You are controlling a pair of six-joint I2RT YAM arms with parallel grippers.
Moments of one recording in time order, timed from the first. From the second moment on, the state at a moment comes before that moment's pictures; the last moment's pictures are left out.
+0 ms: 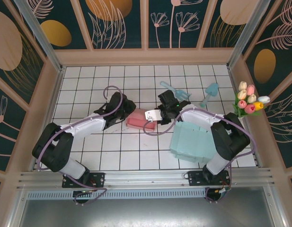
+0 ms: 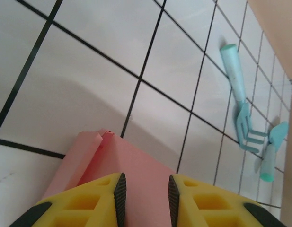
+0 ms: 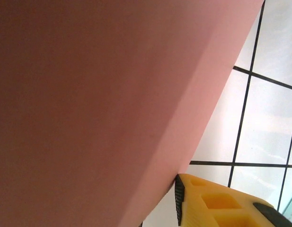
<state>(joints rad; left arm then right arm) -0.61 1.53 0.83 -0.02 -0.03 -1.15 0.66 1.64 1.03 -0.40 -0.14 -1.21</state>
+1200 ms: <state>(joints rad) -0.66 1.53 0.73 0.09 -0.03 -1.15 0.58 1.33 1.04 -0.63 -0.03 -1.17</state>
